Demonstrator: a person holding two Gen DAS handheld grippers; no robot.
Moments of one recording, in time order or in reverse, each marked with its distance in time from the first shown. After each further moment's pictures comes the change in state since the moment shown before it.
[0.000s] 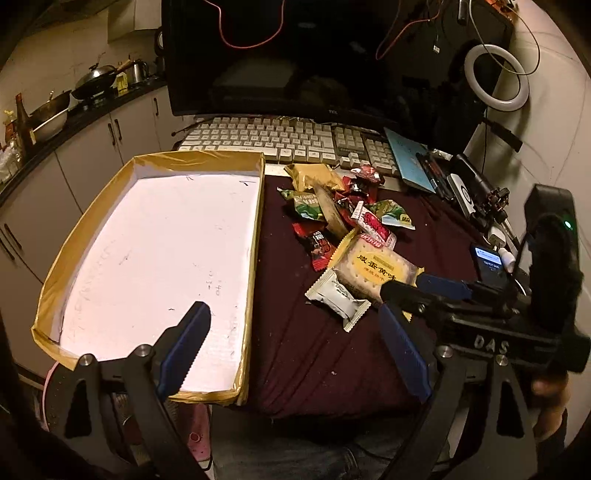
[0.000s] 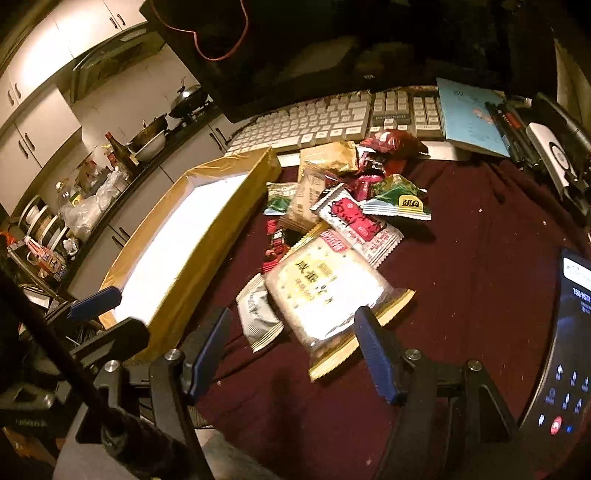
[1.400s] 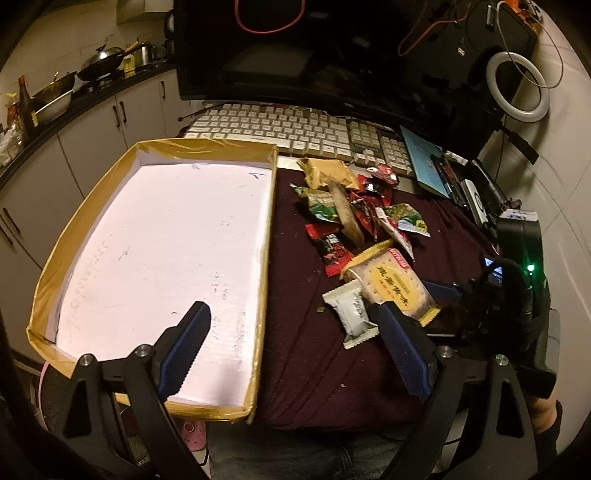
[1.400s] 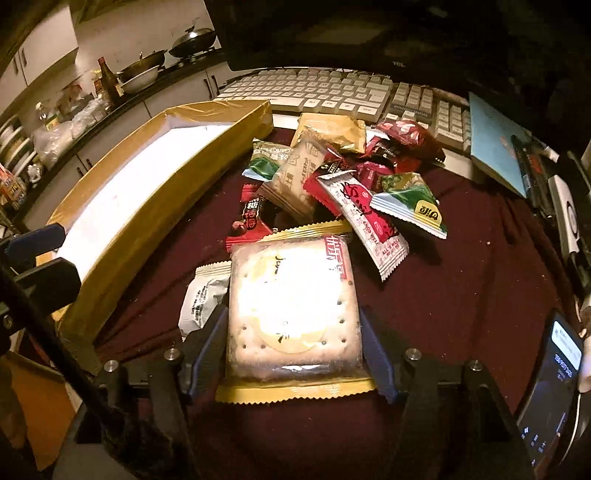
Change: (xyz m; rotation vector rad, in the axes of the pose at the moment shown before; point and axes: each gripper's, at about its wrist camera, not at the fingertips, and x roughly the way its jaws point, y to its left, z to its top) left arm 0.015 0.016 0.013 -0.040 0.089 0.005; right arm 0.043 0.028 0.011 -0.242 0.072 -0.179
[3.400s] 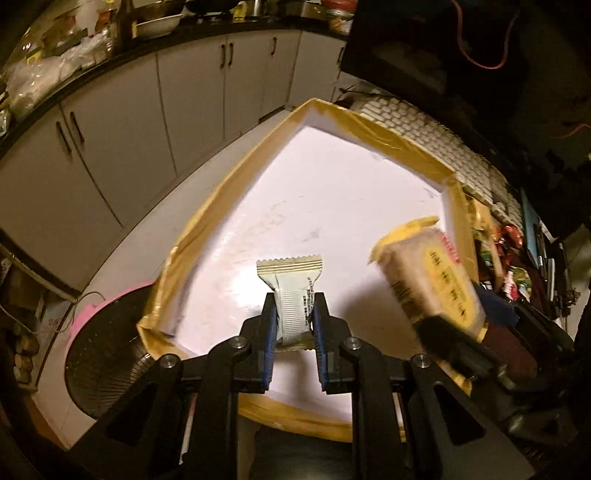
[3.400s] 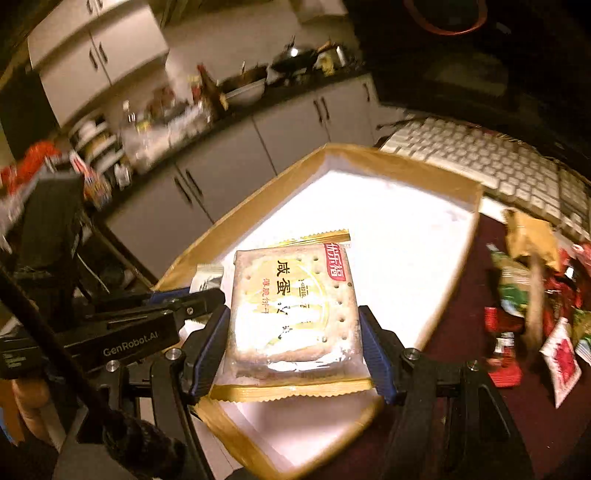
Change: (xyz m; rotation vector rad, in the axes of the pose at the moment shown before) left arm -0.004 0.164 -0.004 -0.357 0.090 0.167; right arm 0.020 0.144 0.068 -0.115 -0.044 0.353
